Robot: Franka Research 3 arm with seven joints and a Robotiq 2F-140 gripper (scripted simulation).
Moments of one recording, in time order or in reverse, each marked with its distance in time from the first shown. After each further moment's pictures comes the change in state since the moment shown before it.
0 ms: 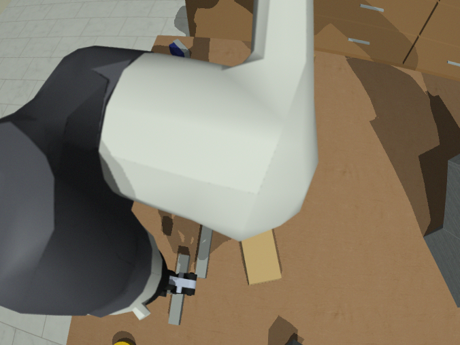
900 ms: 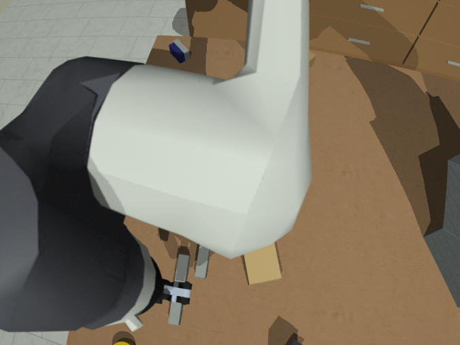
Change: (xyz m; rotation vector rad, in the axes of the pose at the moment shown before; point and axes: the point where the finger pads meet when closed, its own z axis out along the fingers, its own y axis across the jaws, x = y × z) arm -0.011 -0.004 0.000 0.001 -0.003 0.009
